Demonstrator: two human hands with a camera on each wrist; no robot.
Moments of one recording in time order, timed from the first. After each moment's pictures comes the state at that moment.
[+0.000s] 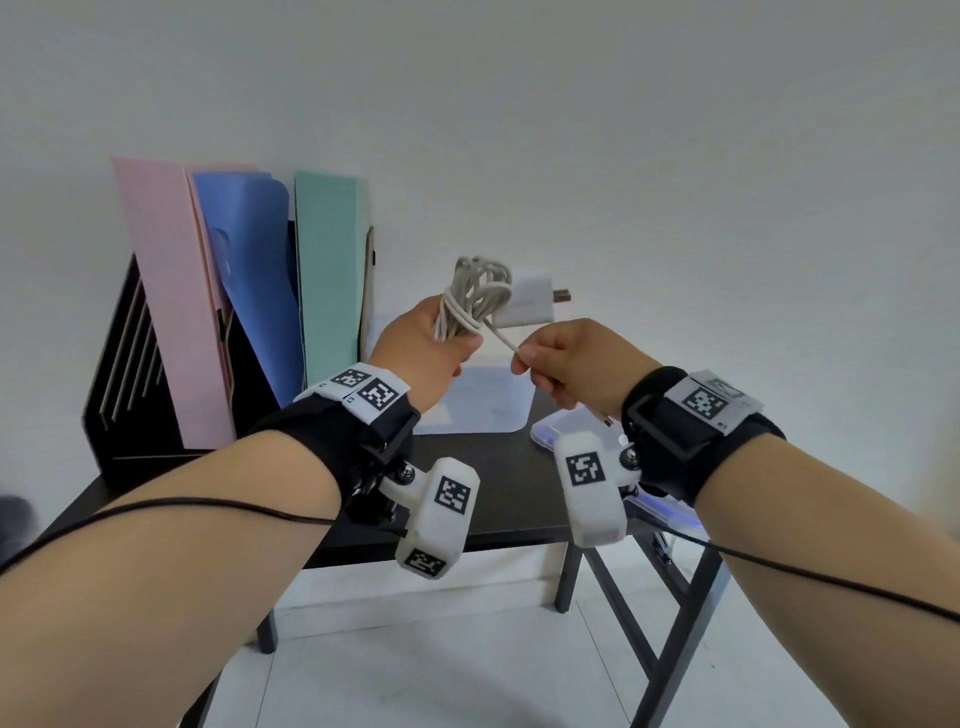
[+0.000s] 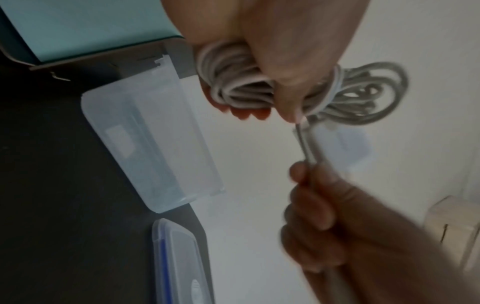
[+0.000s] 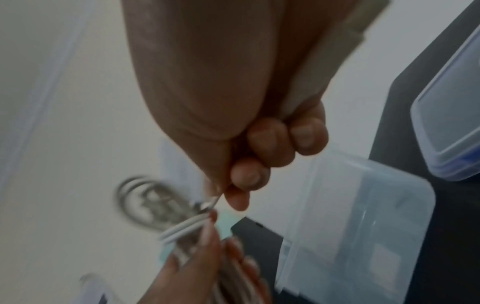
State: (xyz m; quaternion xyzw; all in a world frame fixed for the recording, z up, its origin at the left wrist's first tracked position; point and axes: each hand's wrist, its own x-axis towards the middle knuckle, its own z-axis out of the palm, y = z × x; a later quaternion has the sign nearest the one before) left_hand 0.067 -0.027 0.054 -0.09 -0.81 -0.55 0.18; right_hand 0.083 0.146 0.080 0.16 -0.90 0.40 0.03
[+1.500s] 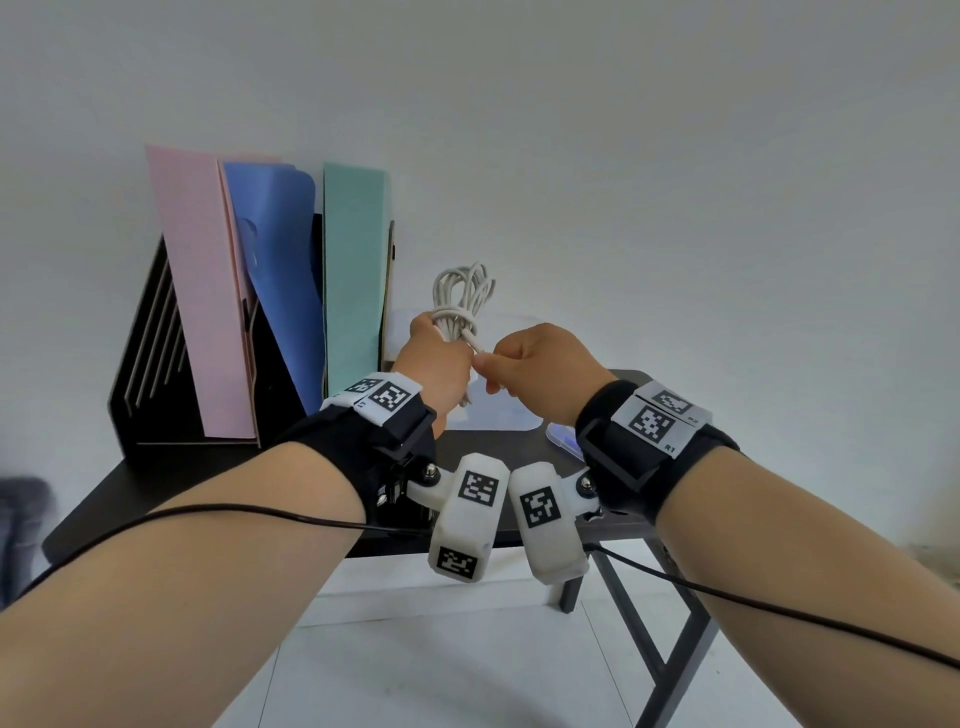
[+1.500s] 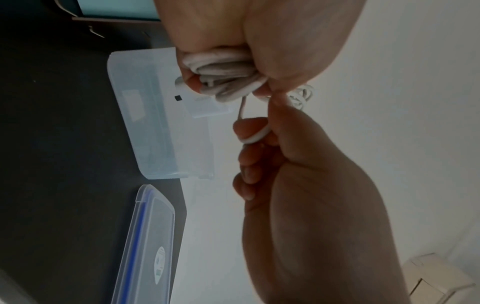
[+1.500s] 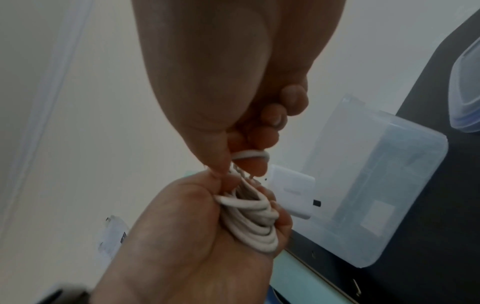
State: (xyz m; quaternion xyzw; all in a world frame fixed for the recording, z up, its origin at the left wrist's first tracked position) left_hand 0.063 -0.024 0.046 0.05 -0.75 -0.64 0.12; right_hand 0.077 0.095 0.065 0.18 -0.91 0.35 0.09
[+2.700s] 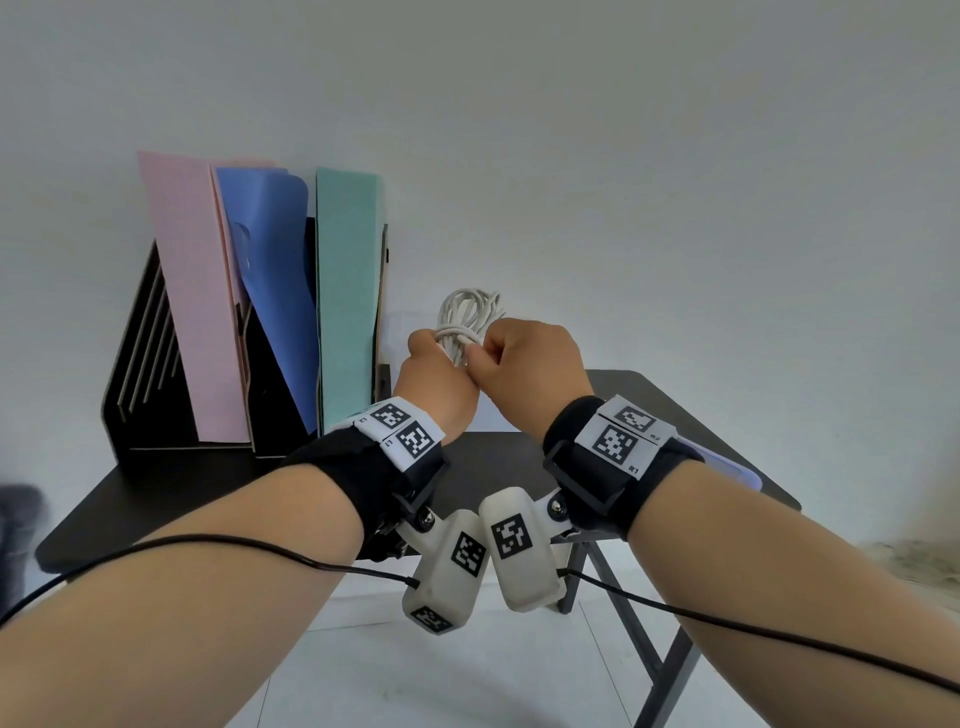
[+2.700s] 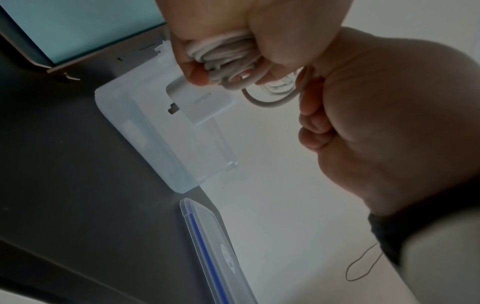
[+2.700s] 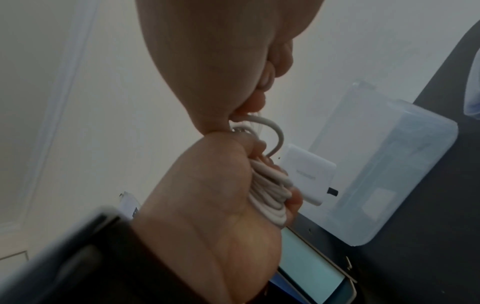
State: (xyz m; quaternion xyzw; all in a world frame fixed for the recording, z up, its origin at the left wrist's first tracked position) left_hand 0.072 -0.017 0.035 0.04 -0.87 -0.47 0.15; right_hand 0.079 0.081 0.056 0.18 -0.91 0.26 0.27
